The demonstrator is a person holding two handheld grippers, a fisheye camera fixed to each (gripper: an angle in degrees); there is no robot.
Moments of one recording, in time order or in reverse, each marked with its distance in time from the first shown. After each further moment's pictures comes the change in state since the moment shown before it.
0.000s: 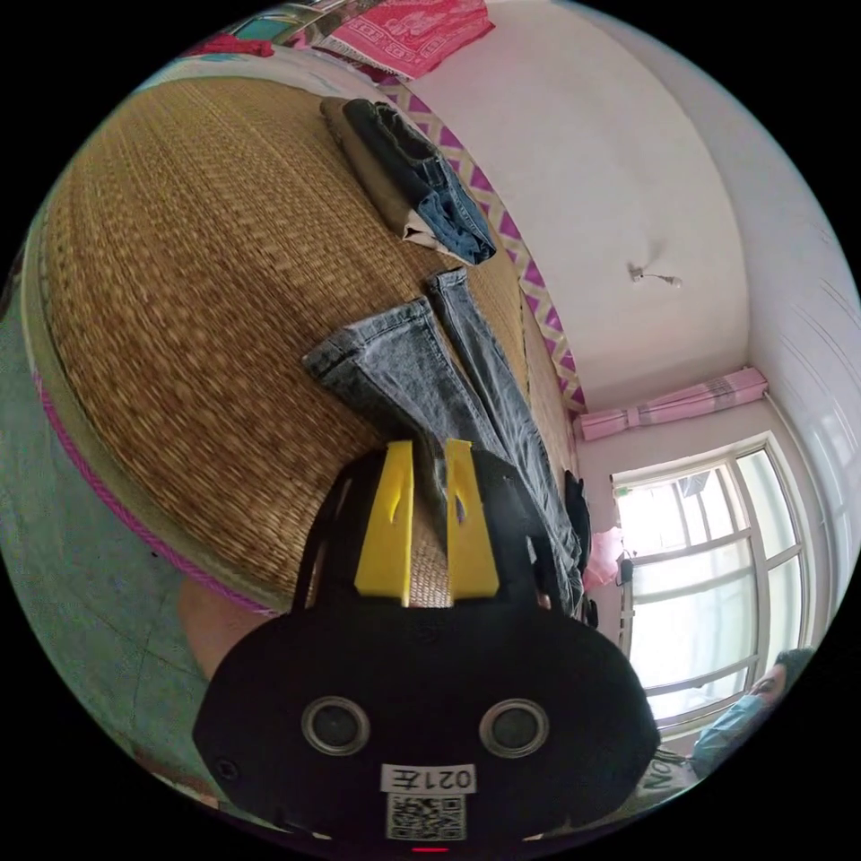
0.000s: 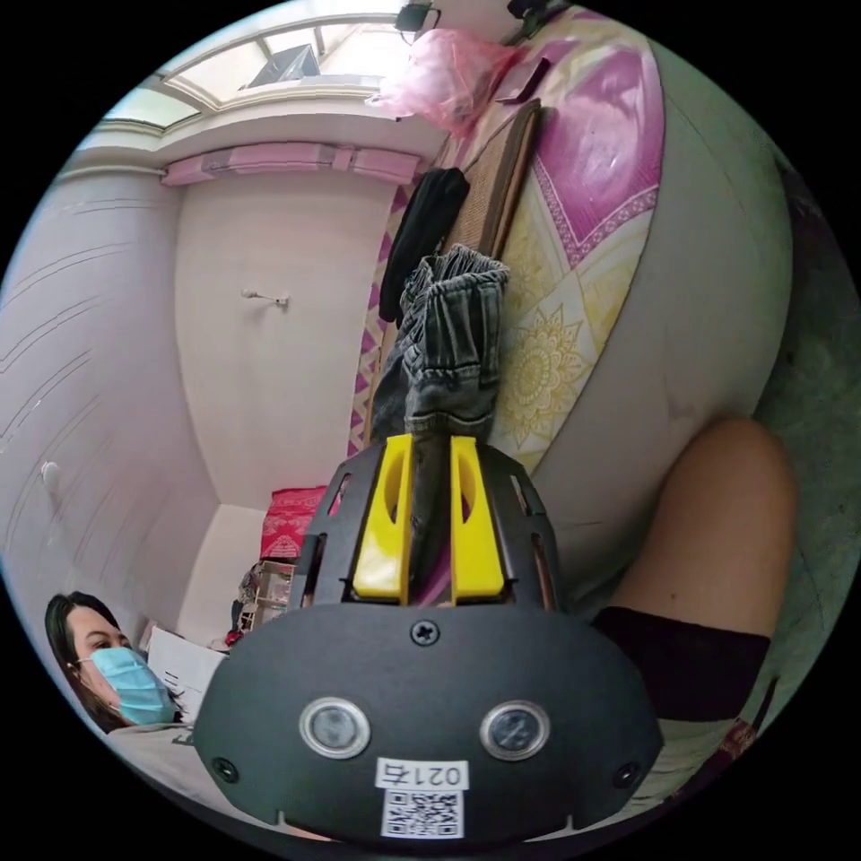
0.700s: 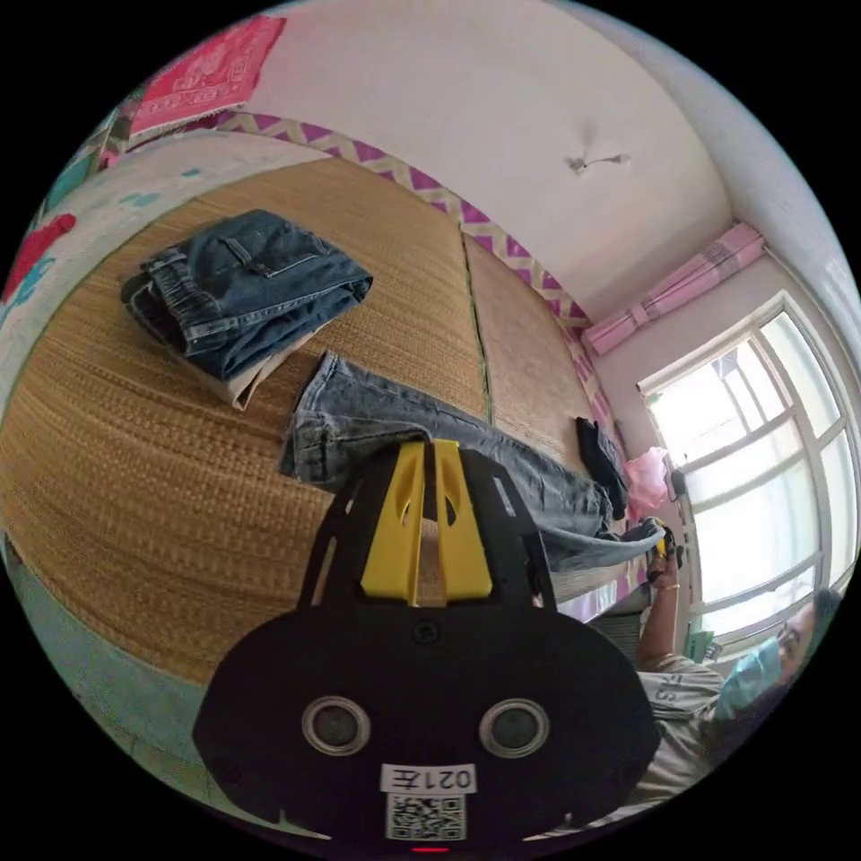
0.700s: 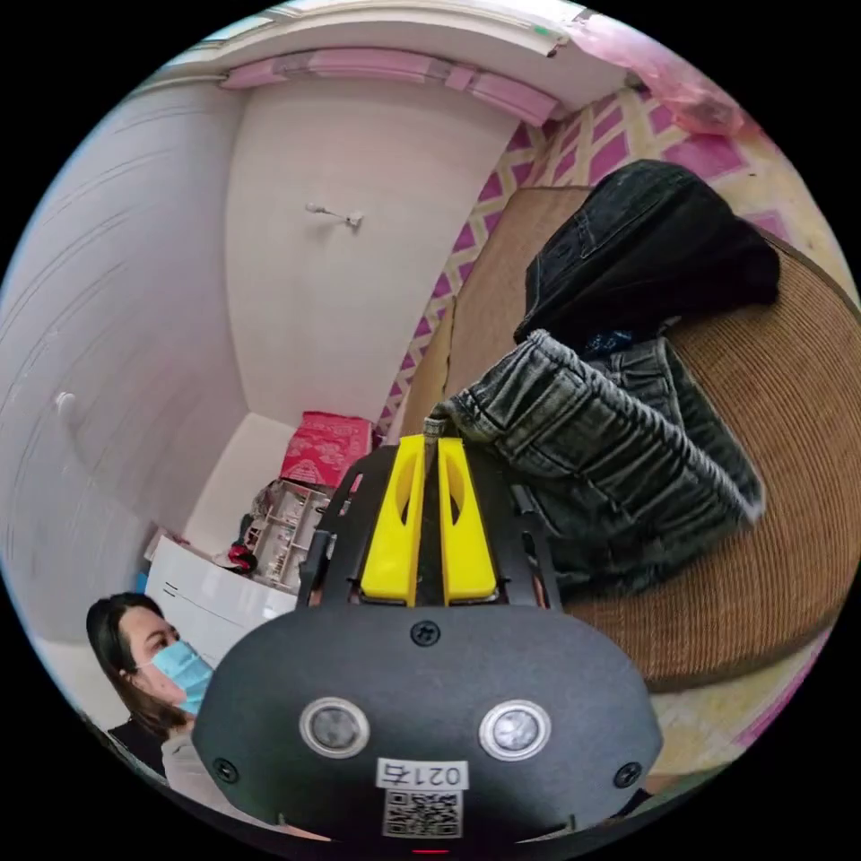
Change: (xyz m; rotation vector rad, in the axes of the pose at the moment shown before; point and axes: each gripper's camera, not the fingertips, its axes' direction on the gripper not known) left arm 0.257 -0.200 0.142 -0.224 -0.167 0.367; right arm -0.160 -0.213 0.204 -0.279 -0.059 -0.263
